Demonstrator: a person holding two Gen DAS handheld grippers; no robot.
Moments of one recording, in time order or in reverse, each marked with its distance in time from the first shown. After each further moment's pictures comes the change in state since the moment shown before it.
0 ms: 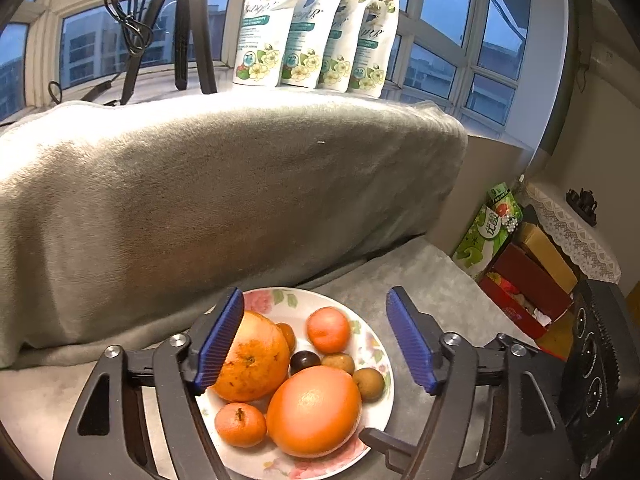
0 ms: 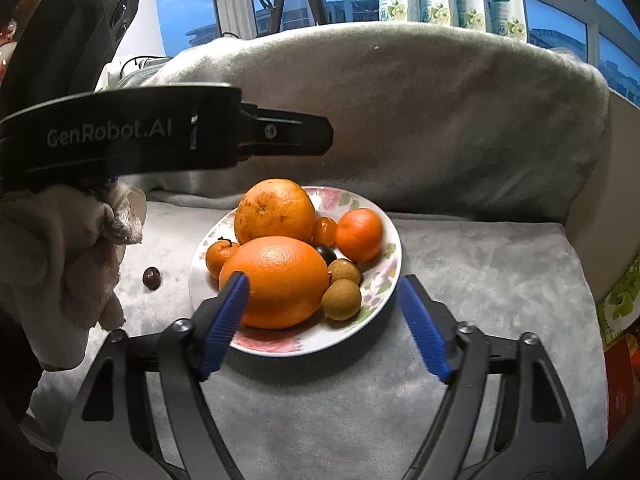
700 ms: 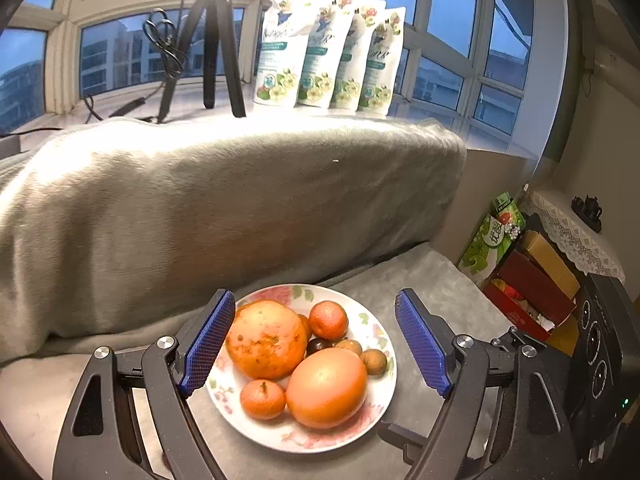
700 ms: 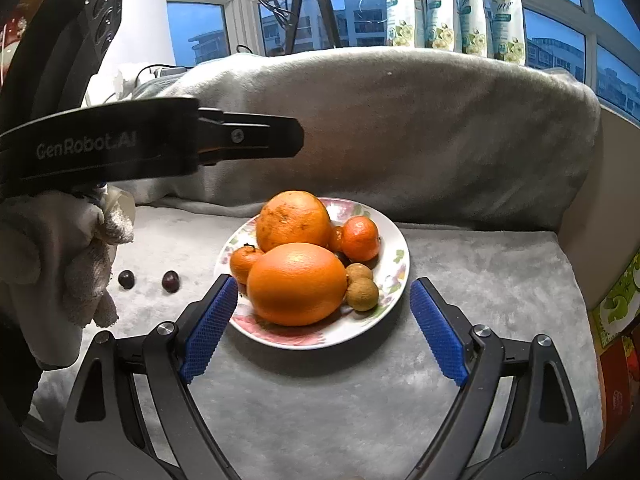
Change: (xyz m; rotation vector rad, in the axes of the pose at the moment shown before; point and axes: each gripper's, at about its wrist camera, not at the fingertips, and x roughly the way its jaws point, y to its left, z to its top) left arm -0.040 0.004 -0.007 -0.005 -0.049 0.042; right arm -0.021 0.017 0.001 -0.012 -0.036 0.005
